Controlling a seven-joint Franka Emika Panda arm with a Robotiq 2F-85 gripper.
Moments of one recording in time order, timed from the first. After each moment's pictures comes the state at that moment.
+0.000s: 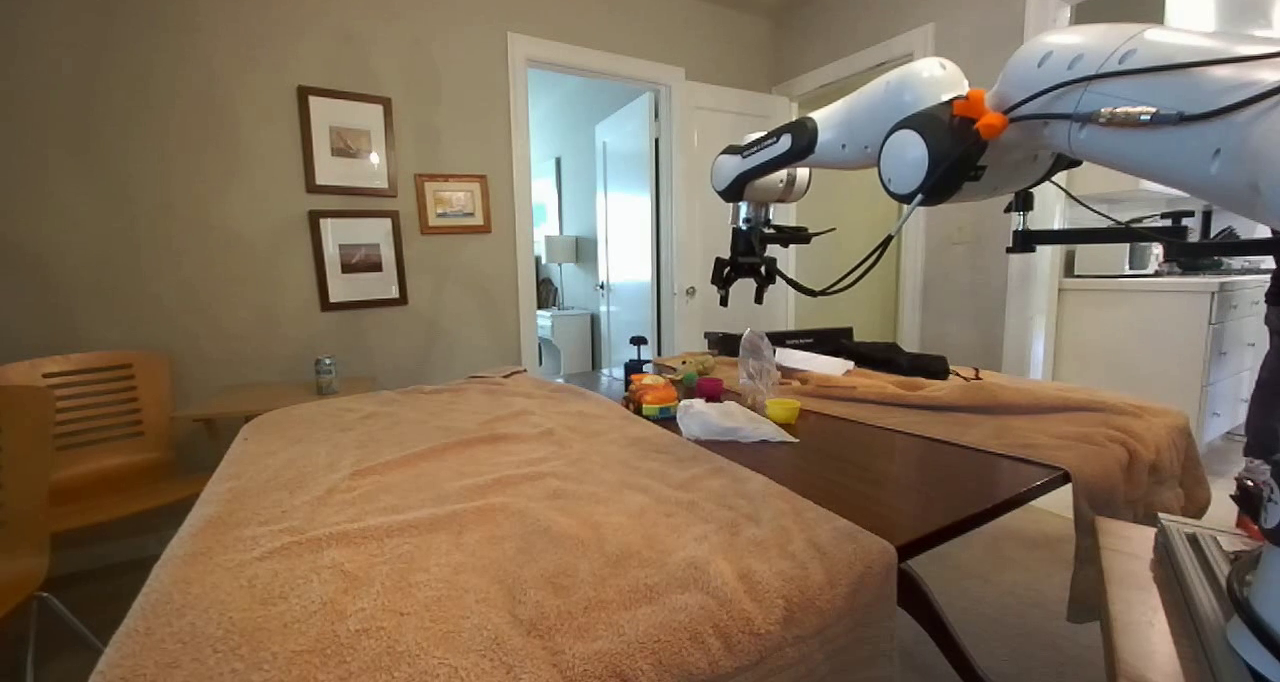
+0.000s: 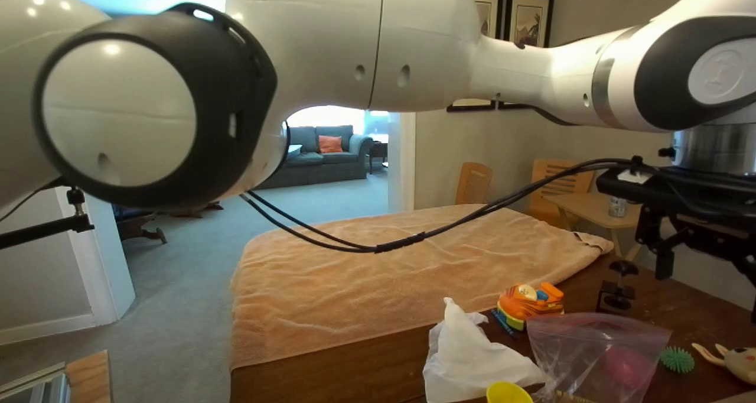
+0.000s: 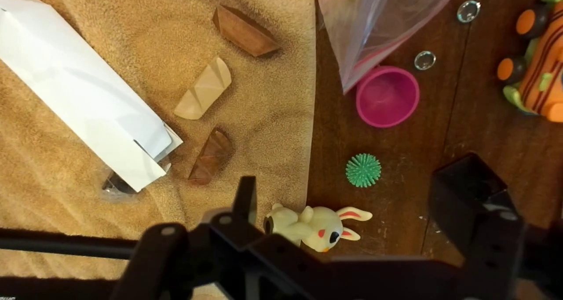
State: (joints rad) arm -0.53 1.08 -0.17 -0.60 0.15 1.88 -0.15
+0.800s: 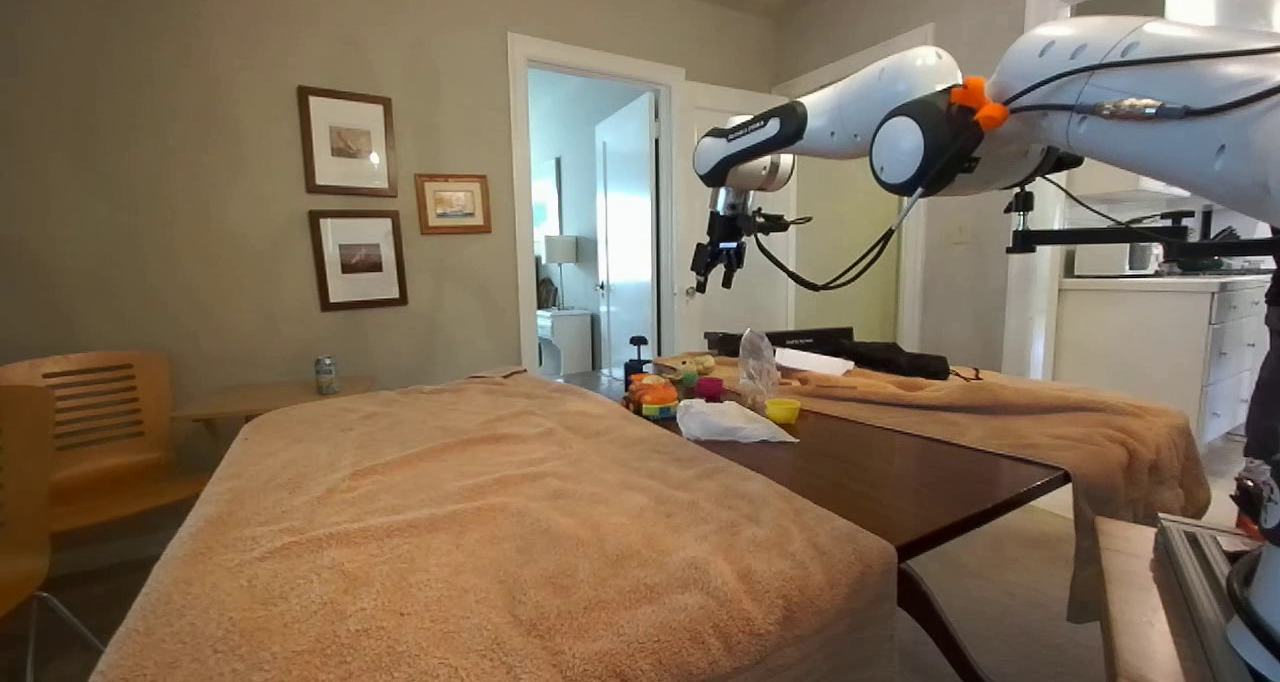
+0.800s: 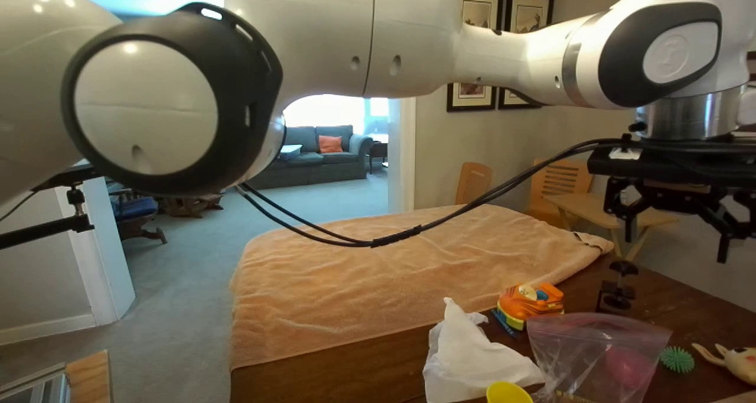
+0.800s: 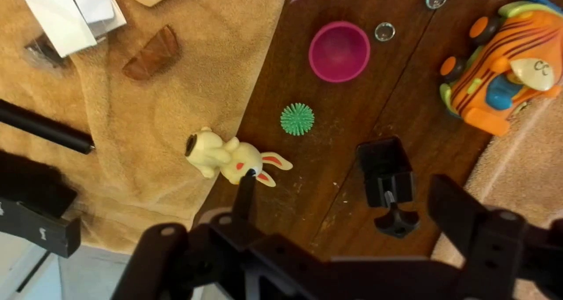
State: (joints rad) arm -0.48 1.06 -0.12 -0.58 0.15 1.93 -0.45
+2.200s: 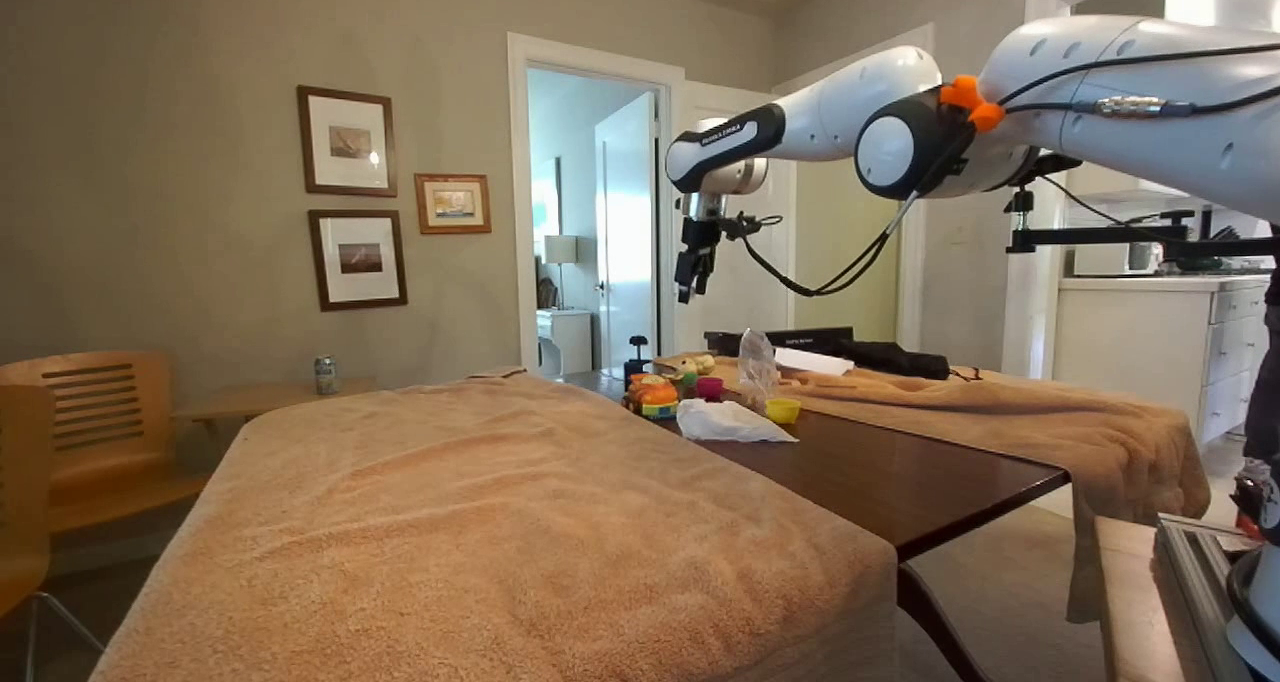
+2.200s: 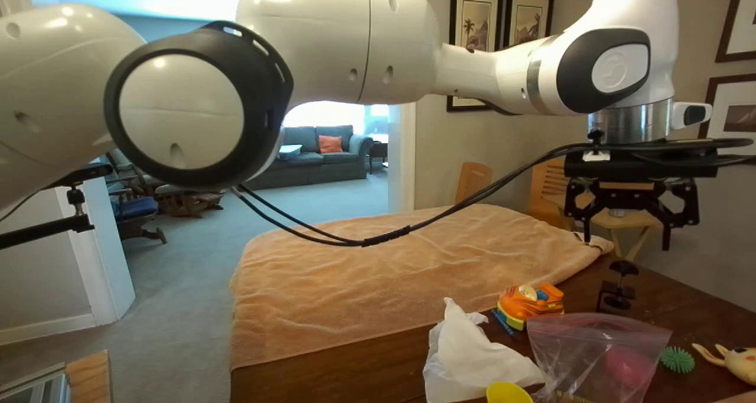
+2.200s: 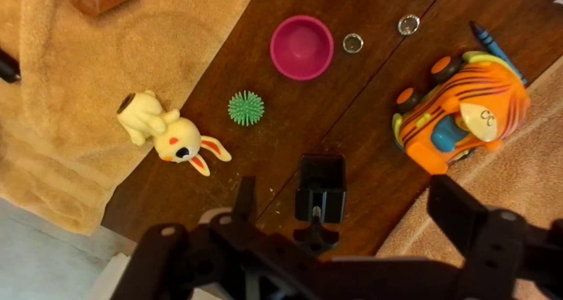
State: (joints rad) arm -0.40 1.07 -0.14 -0.58 0.11 1.90 -0.64
